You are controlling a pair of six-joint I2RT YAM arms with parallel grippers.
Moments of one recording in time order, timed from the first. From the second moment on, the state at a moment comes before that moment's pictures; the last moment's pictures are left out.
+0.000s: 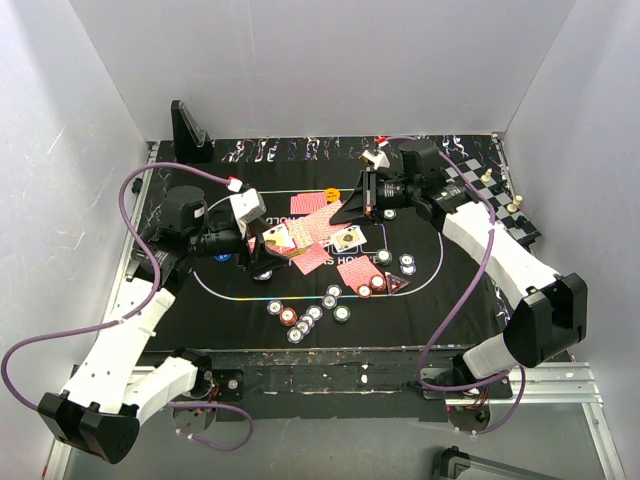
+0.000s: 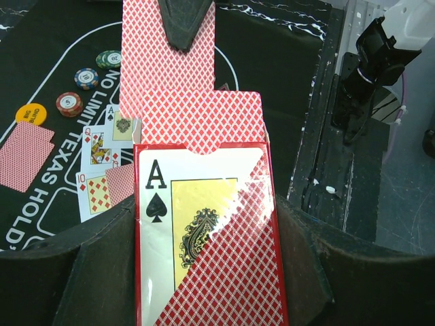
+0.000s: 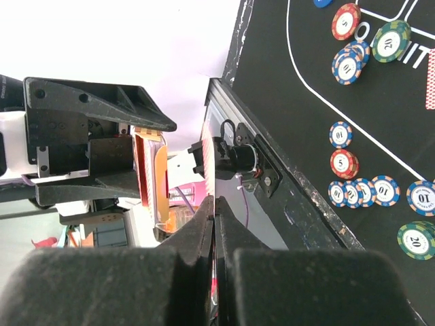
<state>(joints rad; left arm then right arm) -0.34 0.96 1.05 -0.55 0.88 0.28 0.49 1.46 1.31 -0.38 -0.91 0.86</state>
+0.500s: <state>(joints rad) -0.34 0.94 1.05 -0.55 0.88 0.27 0.51 1.83 1.32 -0.33 -0.81 0.78</state>
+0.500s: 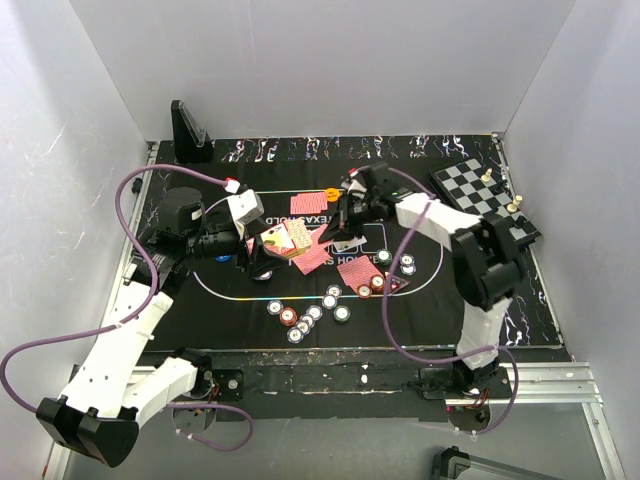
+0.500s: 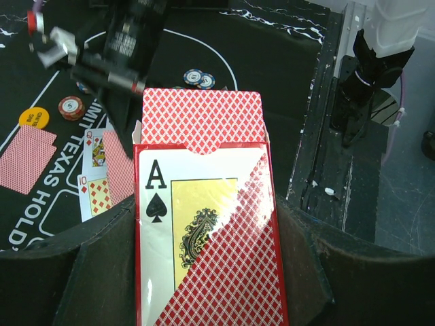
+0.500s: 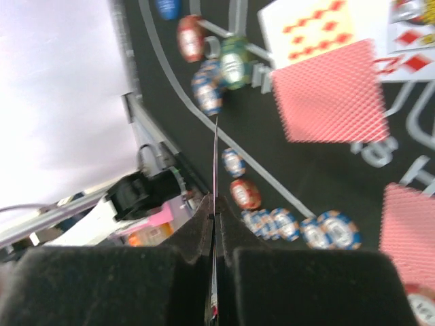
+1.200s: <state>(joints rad) -0.34 0.94 1.05 -0.55 0.88 0.27 0.63 2.12 1.47 -0.40 -0.53 0.65</state>
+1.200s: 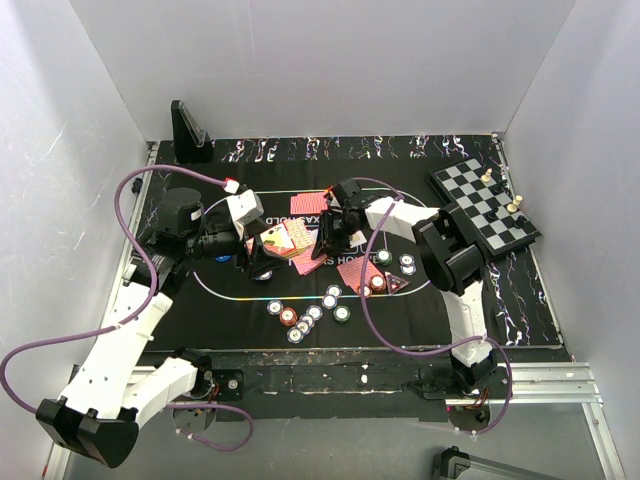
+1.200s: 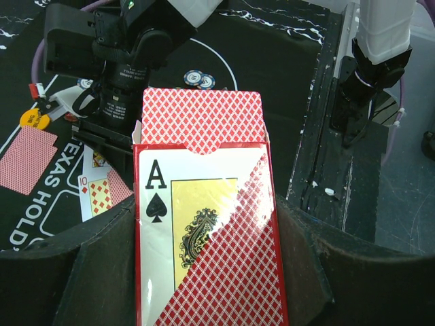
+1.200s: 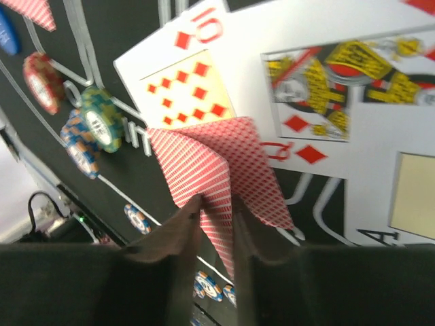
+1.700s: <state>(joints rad) -0.34 0.93 1.05 -0.55 0.88 0.27 0.64 2.08 1.53 -0.57 -0.39 0.60</state>
